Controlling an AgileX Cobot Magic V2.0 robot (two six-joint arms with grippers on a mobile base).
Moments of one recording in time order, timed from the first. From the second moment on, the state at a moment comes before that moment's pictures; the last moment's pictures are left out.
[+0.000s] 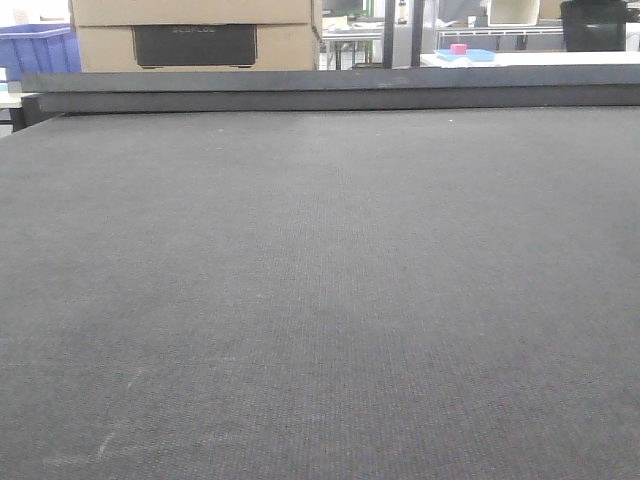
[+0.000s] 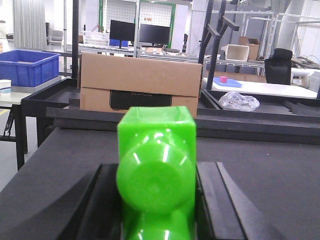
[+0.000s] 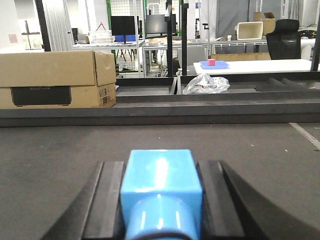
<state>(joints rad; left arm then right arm) -0.05 0.36 -0.65 -0.01 0.30 -0.06 -0.06 0.34 -0.61 0.01 0.32 0.07</state>
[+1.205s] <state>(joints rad) -0.05 0.36 -0.65 -0.01 0.30 -0.06 -0.06 0.34 -0.61 0.01 0.32 0.07</state>
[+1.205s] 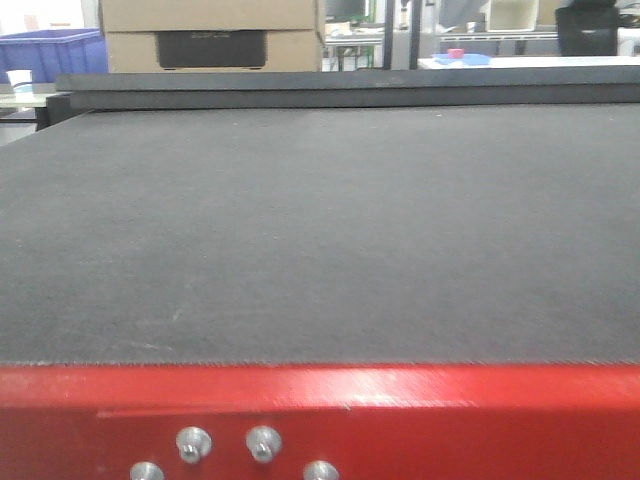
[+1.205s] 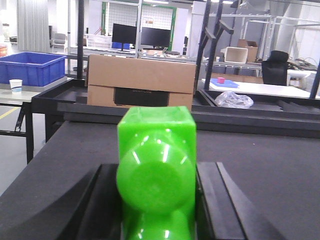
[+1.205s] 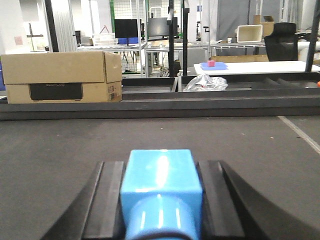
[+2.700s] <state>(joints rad) -0.05 0.32 -0.65 -0.01 0.30 -0.06 -0.06 0.34 -0.61 0.01 0.32 0.07</state>
